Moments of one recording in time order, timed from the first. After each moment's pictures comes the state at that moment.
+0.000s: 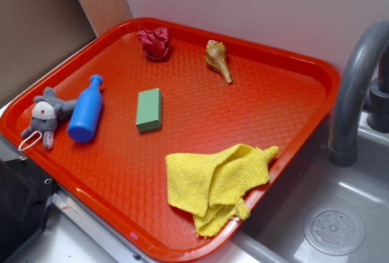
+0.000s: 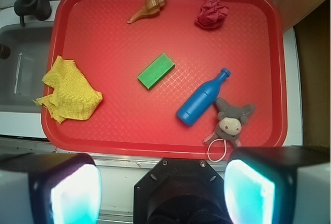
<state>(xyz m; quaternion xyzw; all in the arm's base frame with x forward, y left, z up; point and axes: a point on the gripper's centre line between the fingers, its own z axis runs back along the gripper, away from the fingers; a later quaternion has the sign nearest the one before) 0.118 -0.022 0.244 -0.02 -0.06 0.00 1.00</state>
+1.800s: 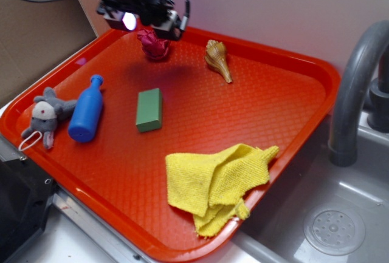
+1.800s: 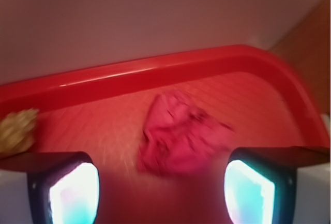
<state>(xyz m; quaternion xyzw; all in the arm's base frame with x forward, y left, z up) 0.315 0.038 0.064 0.10 -0.16 0.16 0.97</state>
